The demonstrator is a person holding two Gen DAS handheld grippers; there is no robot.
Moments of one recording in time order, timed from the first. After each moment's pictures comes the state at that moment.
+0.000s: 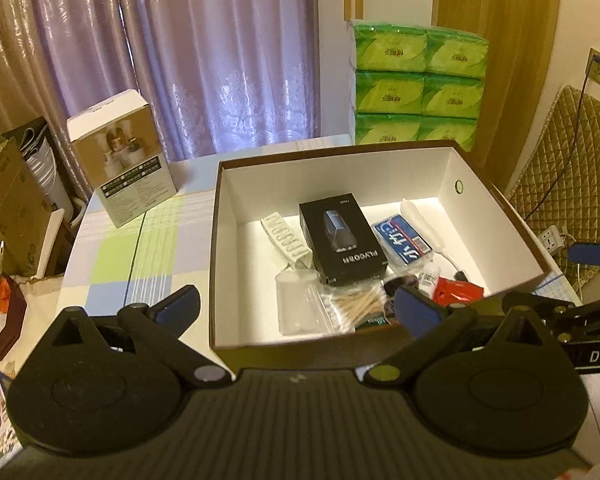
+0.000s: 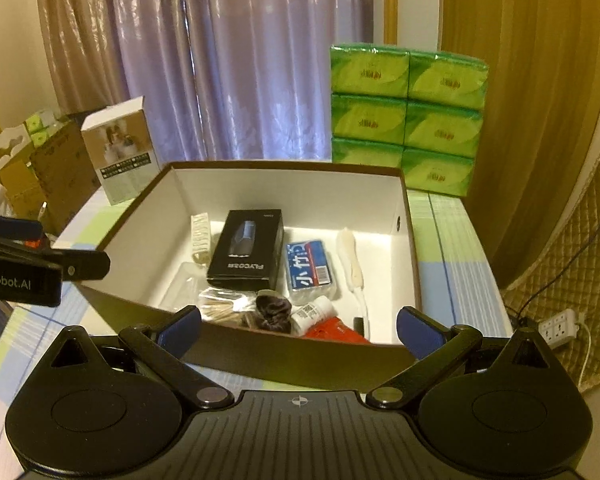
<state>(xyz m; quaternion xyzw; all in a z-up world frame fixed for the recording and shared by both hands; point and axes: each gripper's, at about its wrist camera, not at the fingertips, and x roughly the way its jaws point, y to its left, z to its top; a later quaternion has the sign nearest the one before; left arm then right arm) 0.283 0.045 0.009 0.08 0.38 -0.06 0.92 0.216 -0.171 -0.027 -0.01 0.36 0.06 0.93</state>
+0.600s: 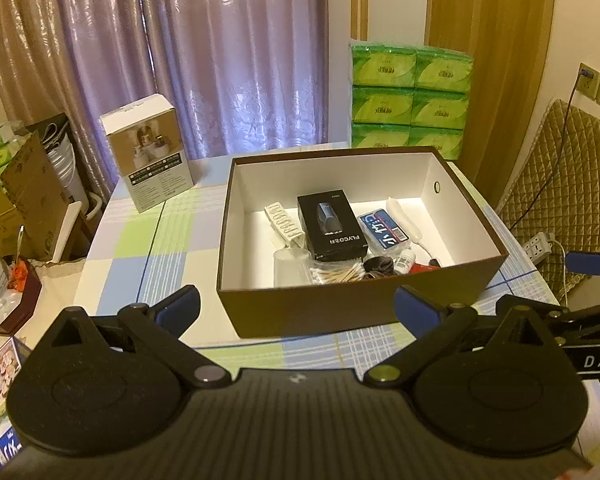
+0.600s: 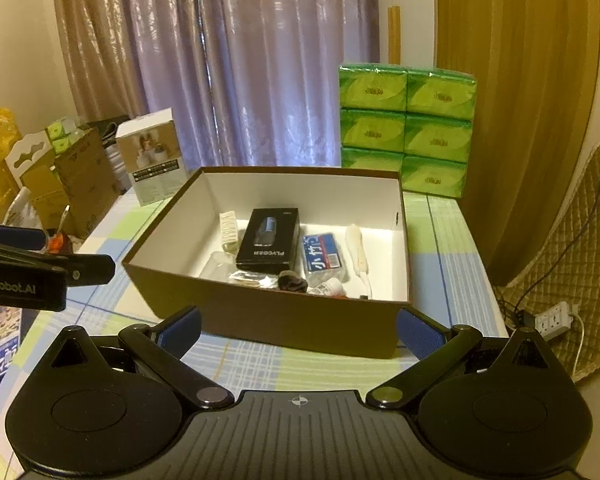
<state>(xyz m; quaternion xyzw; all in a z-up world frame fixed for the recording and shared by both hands) 0.204 0.038 0.039 0.06 0.37 -0.04 0.93 0.145 -0.171 0.003 -0.01 0.35 0.08 0.93</state>
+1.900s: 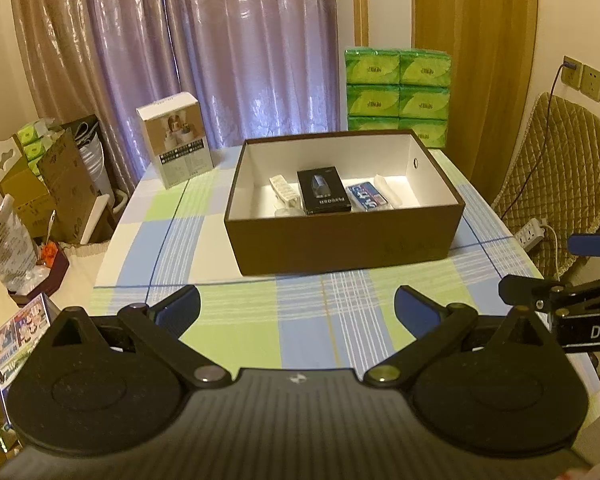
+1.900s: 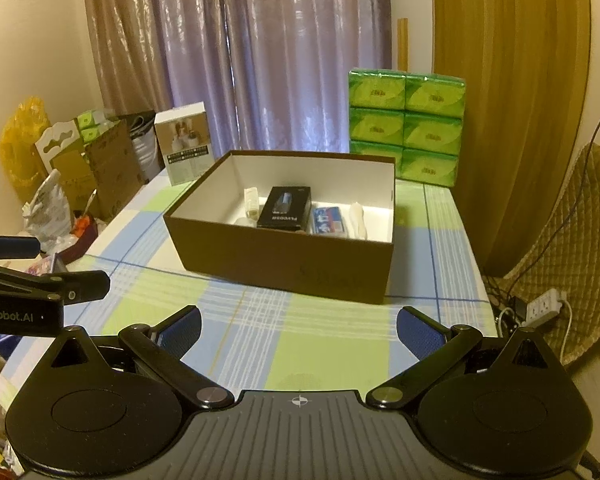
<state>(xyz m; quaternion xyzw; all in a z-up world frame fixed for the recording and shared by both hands) 0.073 0.008 0.042 0.07 0.35 -0.01 0.94 0.043 -0.187 0.010 -0.02 0.34 0.10 0.94</state>
